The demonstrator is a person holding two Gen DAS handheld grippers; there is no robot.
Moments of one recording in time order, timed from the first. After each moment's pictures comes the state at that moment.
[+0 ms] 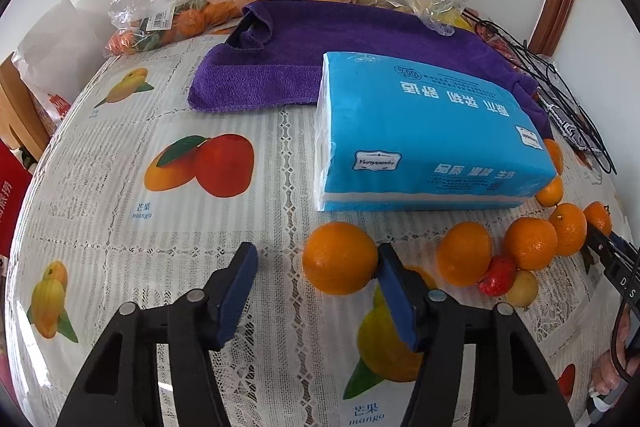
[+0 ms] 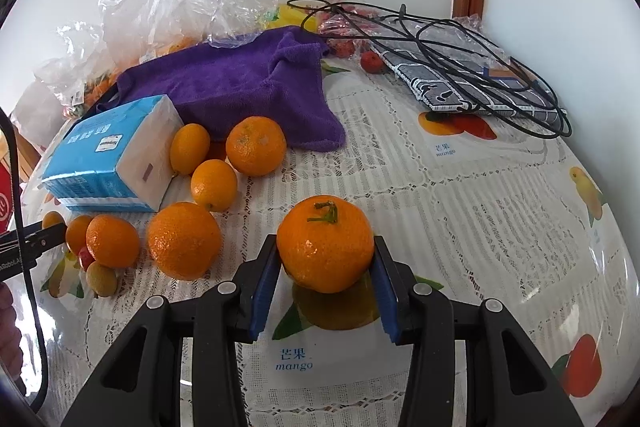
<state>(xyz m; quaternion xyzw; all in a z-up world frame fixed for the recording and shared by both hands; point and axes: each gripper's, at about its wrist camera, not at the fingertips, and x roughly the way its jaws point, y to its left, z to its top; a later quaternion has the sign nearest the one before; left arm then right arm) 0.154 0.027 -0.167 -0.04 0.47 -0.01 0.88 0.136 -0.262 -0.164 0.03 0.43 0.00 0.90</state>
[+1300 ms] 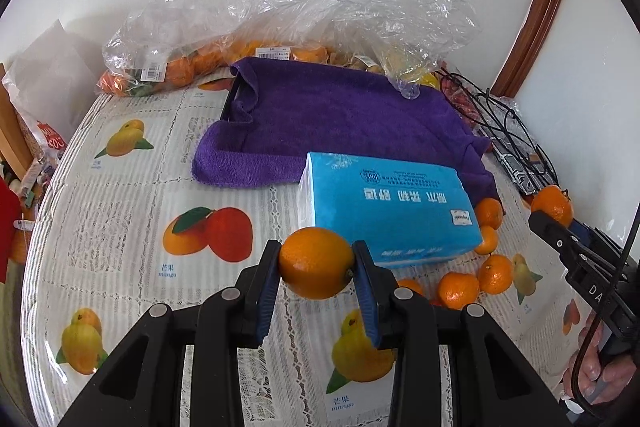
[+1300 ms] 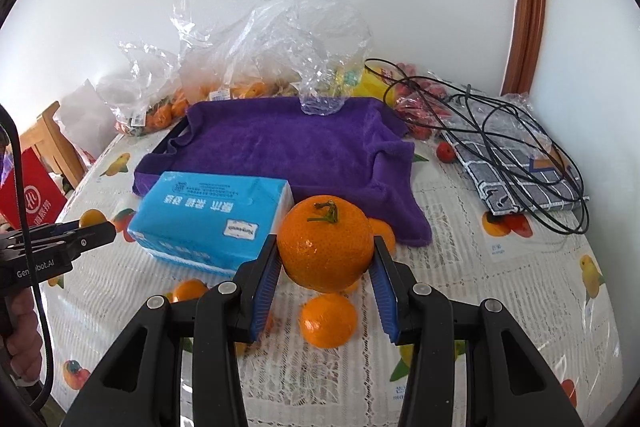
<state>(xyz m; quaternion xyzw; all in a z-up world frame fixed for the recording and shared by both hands) 0.162 0.053 -0.094 -0.07 0.44 -0.06 0.89 0.155 -0.185 -0.076 0.00 0.39 0.07 0.92</state>
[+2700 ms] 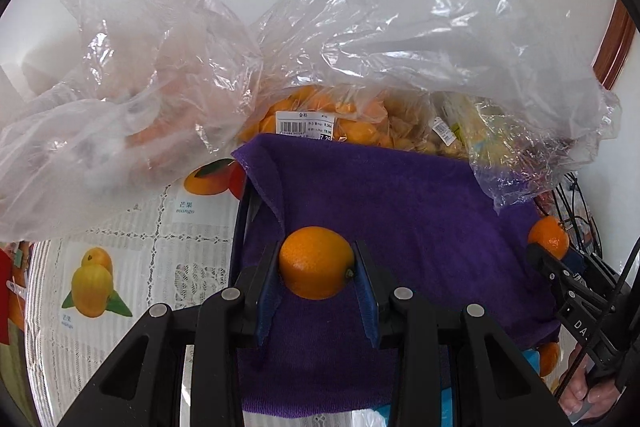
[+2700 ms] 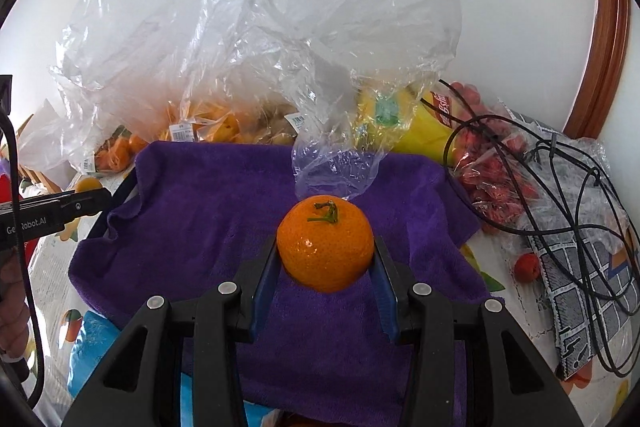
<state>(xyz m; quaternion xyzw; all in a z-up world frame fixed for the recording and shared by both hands) 0.357 0.078 -0.105 -0.07 0.45 -0.03 0.89 0.343 -0.162 -0.118 -0.01 0.41 0.09 0.91</state>
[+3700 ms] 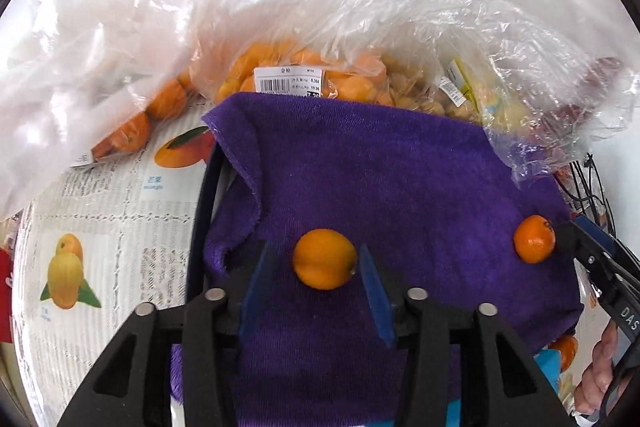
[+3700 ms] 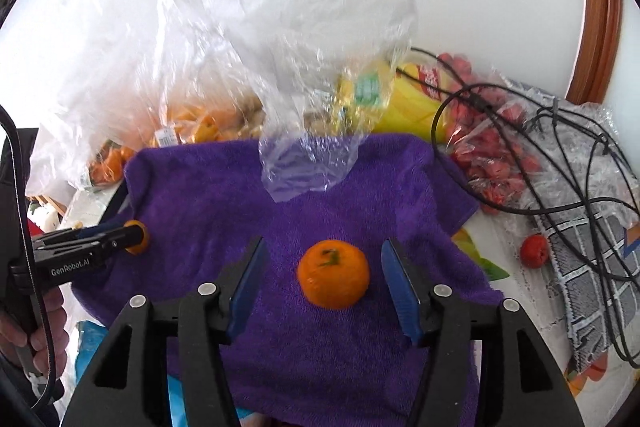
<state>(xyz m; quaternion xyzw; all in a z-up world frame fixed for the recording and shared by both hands) 0.364 0.055 -0.137 -0.05 0.49 -0.02 0.87 0.344 -0.187 -0.118 0.05 0.43 0.09 0.90</state>
